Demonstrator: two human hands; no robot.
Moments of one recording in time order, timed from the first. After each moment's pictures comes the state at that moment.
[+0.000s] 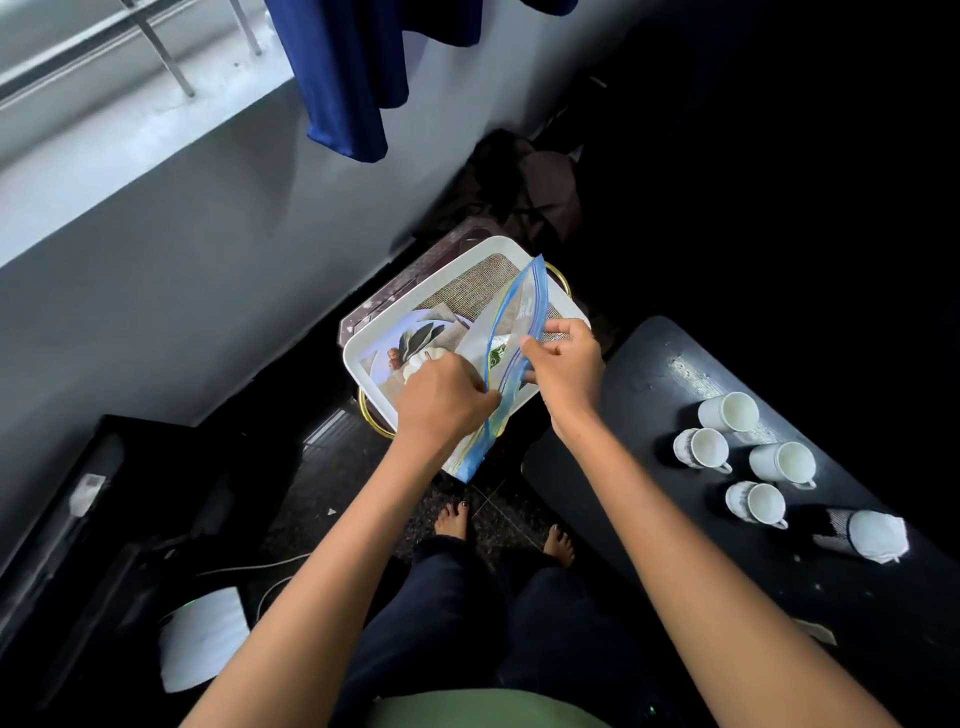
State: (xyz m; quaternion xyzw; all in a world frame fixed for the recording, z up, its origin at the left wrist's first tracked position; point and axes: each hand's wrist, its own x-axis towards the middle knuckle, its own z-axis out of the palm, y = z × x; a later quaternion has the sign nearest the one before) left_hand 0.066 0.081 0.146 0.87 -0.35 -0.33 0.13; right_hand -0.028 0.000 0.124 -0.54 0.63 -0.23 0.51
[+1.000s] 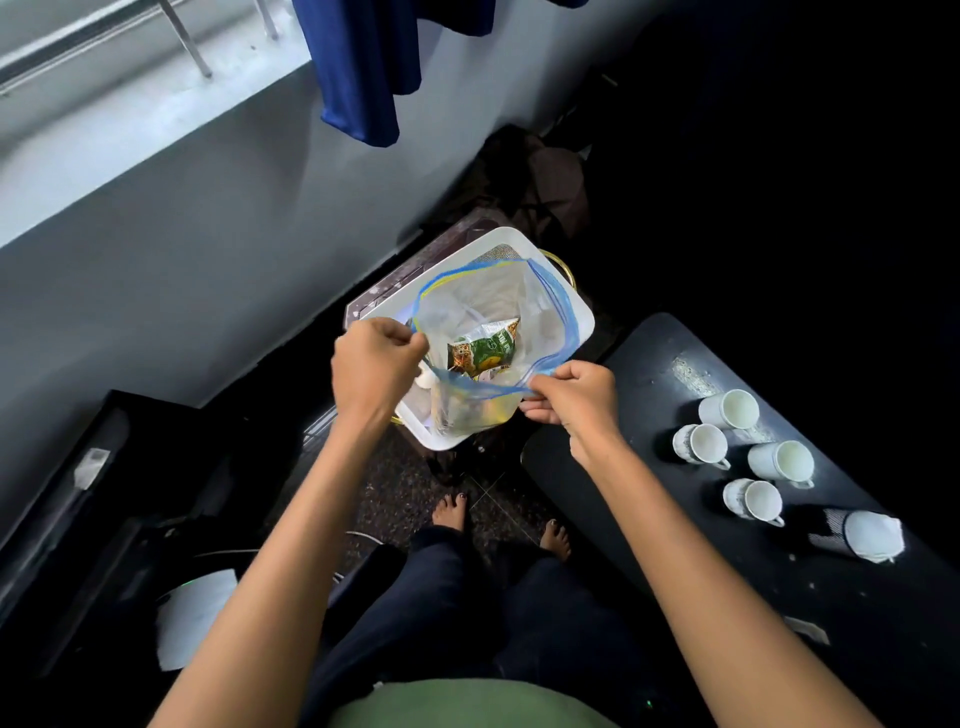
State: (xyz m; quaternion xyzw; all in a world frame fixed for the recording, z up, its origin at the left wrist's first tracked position) left_hand 0.105 0.113 0.150 0.88 -0.16 -0.28 0.34; right_hand -0.059 0.027 0.133 -0.47 0.65 -0.14 0.58
